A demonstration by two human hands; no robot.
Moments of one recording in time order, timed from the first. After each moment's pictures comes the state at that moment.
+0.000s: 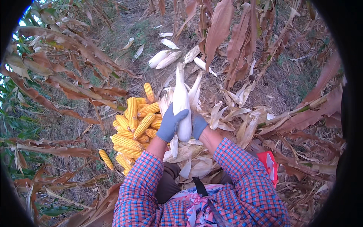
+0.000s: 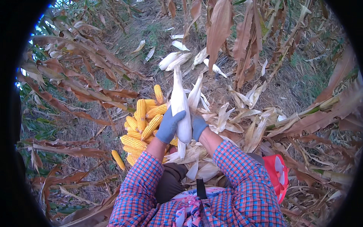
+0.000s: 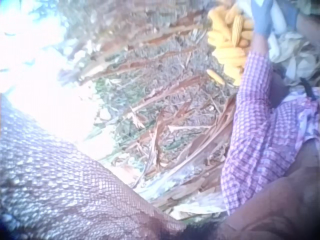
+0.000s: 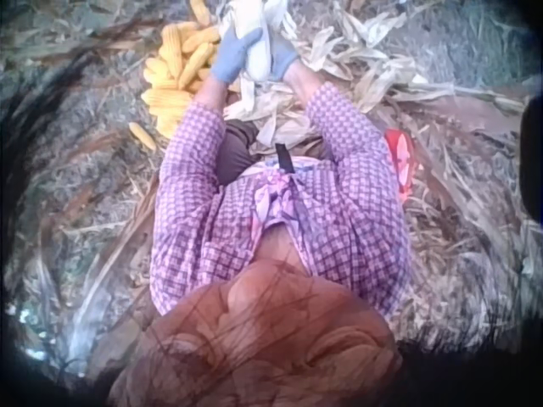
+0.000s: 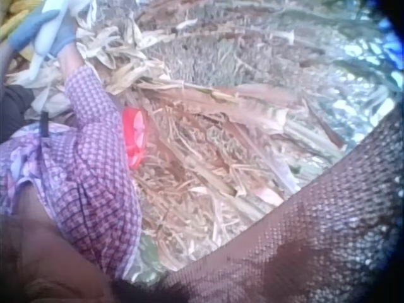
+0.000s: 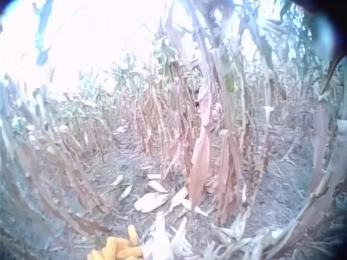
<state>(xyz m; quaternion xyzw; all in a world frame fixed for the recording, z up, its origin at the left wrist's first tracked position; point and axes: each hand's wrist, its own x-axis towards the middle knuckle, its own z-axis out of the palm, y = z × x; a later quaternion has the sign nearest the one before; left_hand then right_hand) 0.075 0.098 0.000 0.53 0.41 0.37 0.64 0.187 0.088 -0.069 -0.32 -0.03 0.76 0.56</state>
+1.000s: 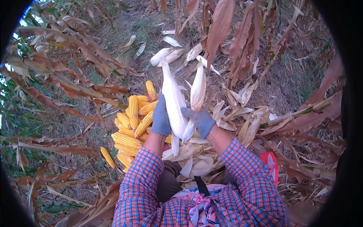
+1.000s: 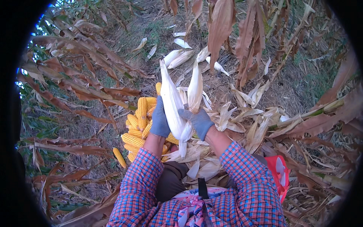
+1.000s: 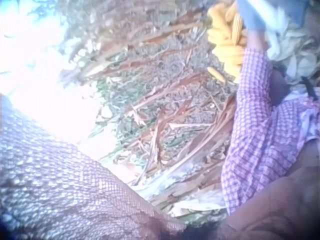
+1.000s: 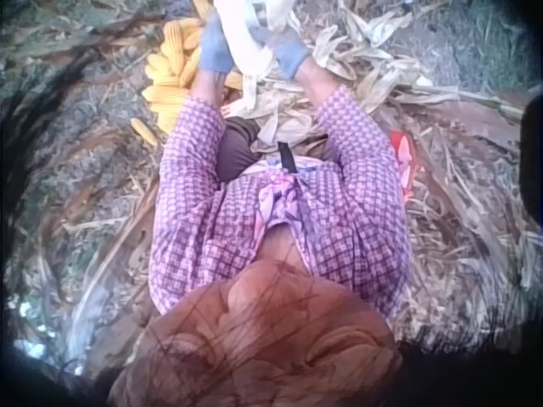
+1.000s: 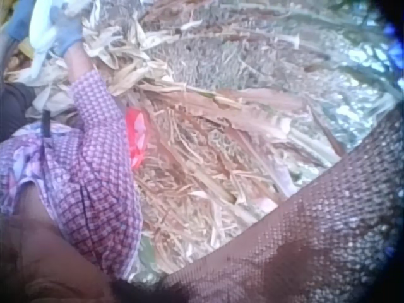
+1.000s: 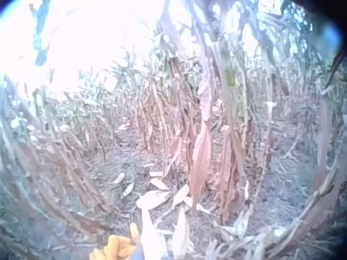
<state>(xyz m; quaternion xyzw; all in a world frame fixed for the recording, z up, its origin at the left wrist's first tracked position) 0.070 0.120 0.003 0.24 0.34 0.50 0.76 0.205 0.077 -0.036 -0.40 -0.22 0.70 0.55</state>
